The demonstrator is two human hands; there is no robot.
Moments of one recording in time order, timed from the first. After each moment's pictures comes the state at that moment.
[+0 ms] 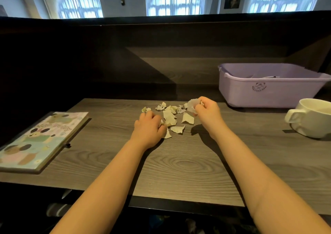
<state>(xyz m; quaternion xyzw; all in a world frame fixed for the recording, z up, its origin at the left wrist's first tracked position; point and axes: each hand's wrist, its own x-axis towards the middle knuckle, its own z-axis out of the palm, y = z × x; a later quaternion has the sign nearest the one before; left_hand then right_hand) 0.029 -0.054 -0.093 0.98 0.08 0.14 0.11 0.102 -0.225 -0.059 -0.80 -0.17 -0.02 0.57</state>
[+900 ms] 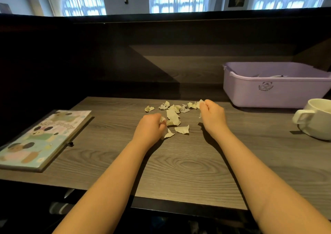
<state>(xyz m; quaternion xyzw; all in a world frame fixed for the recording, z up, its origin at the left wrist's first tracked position) 0.028 -0.056 -0.090 0.95 0.10 0.21 0.21 0.110 -0.222 -0.075 -0.86 -0.16 -0.10 0.48</state>
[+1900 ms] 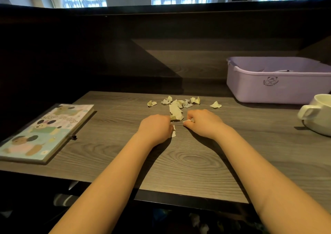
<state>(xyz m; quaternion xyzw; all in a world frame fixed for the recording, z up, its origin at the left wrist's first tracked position) 0.017 -0.071 -0.076 0.99 0.09 0.04 0.03 0.090 -0.212 -0.069 -0.94 -0.32 0.05 0.14</state>
